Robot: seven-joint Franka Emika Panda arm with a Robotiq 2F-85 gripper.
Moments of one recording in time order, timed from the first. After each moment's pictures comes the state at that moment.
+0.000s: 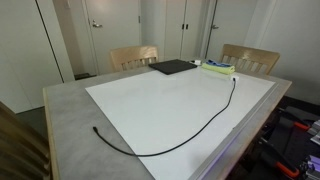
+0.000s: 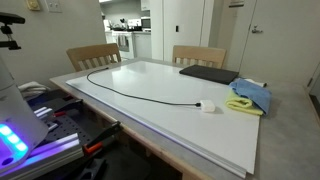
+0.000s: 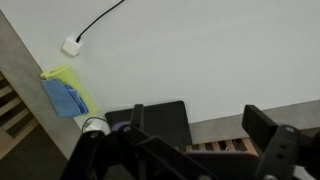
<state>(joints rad) -0.05 -0.39 0.13 -2.18 -0.09 1.96 0.35</state>
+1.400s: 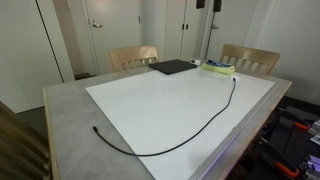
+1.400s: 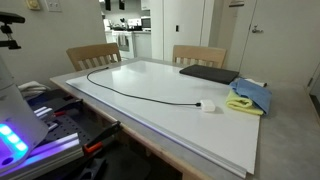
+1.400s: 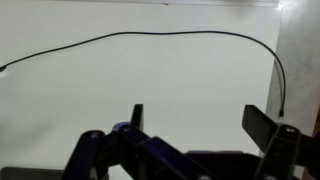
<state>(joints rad) 0.12 -0.21 0.13 -2.18 0.08 1.87 0.15</state>
